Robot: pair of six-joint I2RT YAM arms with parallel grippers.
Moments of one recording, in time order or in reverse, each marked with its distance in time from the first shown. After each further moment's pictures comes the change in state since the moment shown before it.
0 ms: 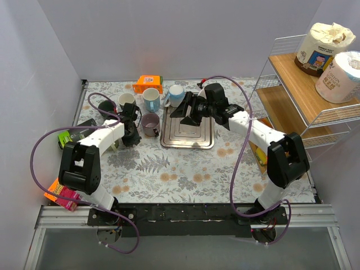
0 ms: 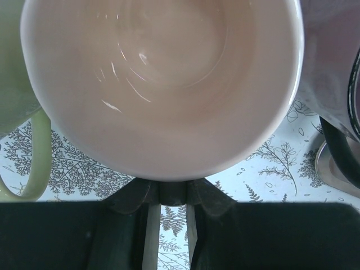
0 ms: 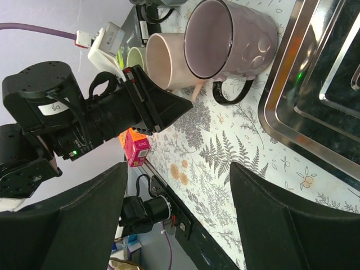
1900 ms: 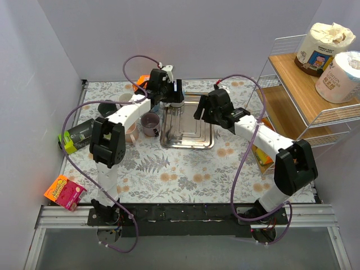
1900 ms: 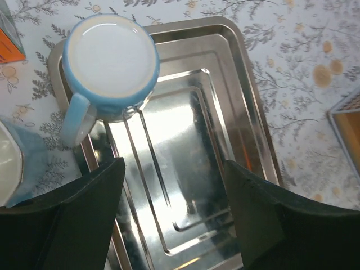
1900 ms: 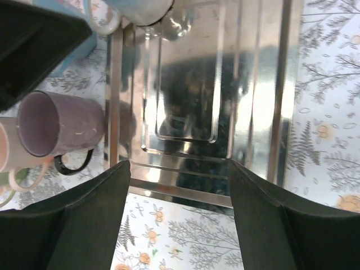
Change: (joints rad) left arm -0.158 0.400 0.617 0.422 0.391 0.282; right arm 0.003 -0.080 -0.062 -0.174 0.645 -0.265
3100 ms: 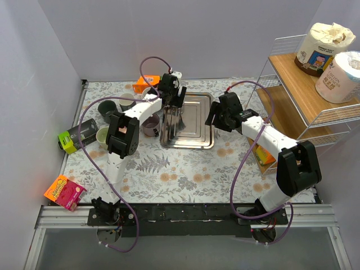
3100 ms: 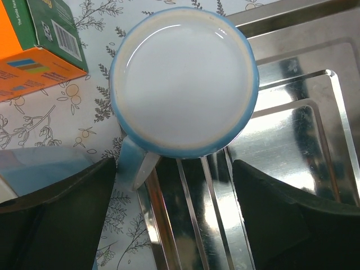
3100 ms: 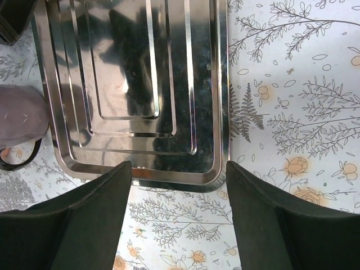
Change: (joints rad) left arm -0.038 0.323 0.279 -0.087 -0.330 0.259; right arm -0.119 -0.042 -0.095 -0.105 -0.062 -0.013
